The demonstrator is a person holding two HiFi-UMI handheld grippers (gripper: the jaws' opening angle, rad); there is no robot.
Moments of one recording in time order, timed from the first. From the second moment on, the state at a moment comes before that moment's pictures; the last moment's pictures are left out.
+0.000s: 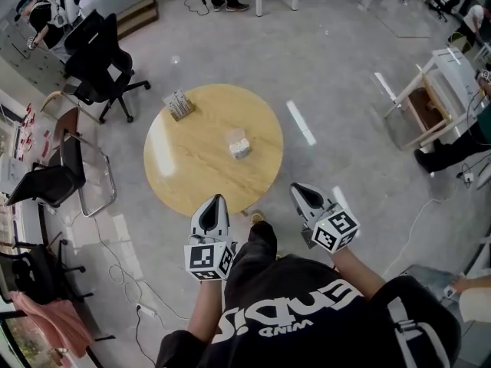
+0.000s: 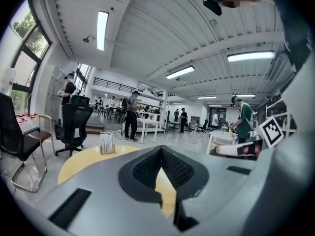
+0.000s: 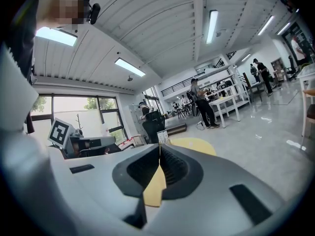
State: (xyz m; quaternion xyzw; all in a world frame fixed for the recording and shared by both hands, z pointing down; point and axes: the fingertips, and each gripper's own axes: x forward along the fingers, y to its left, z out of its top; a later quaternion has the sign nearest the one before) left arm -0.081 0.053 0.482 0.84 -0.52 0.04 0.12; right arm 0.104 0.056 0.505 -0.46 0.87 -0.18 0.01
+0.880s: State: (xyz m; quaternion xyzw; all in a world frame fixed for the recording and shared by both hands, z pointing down) left arm -0.079 -0.084 0.470 0.88 -0.47 0.03 0.10; right arm 0.091 -0.086 0.478 -0.47 0.86 -0.17 0.01
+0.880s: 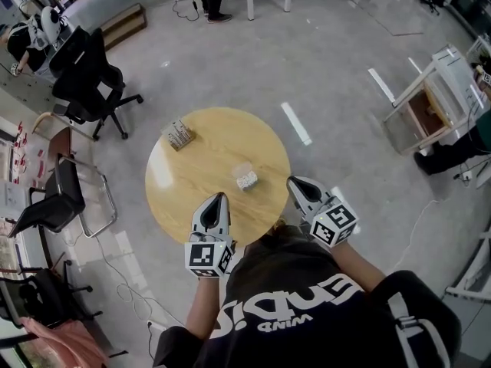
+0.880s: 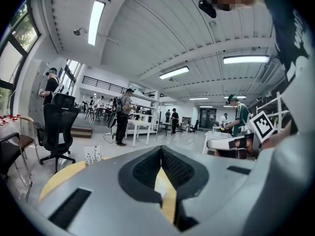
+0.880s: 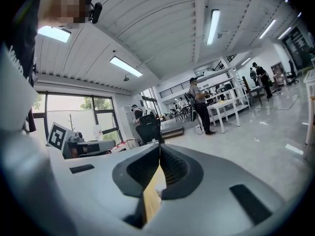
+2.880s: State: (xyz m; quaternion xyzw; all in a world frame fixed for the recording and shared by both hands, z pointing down) left arm -0.014 -0.150 0.732 0.89 -0.31 0.30 0.16; right arm 0.092 -0.181 0.501 -0.42 0.89 -0.19 -0.03
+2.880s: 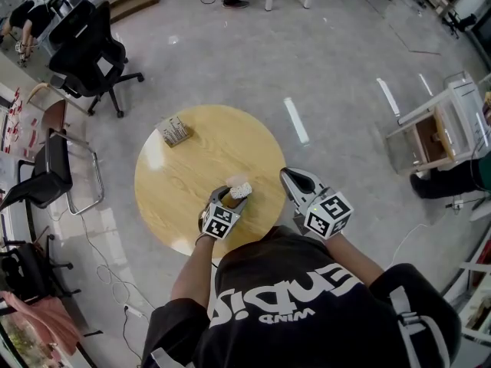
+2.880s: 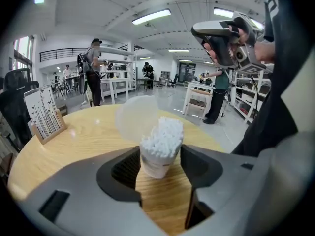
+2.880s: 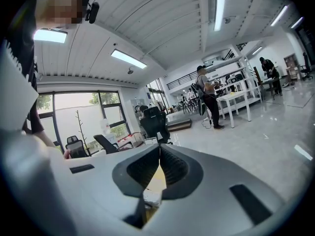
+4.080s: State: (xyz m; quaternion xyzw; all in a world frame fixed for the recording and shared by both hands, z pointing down) left arm -0.014 -0.149 0.733 0.89 -0.32 0.29 0.16; right arm -0.013 -0.241 0.637 -0.30 0.90 -0.24 -0.22
